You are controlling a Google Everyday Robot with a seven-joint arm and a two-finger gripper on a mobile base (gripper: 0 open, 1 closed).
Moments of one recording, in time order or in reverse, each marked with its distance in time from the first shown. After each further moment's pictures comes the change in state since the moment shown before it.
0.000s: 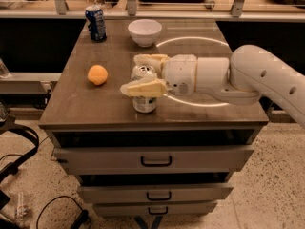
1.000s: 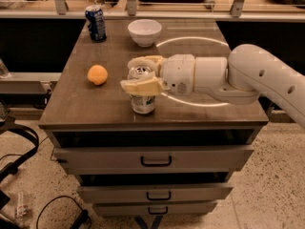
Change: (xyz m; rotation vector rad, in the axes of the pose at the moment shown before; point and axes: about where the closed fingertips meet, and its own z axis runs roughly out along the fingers) arm -0.003 0.004 0.006 -0.013 -0.002 -0.004
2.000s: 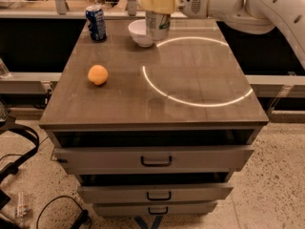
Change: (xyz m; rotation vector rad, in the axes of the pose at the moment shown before) arm -0.110 -0.169 -0.032 0.229 -0.047 -0.003
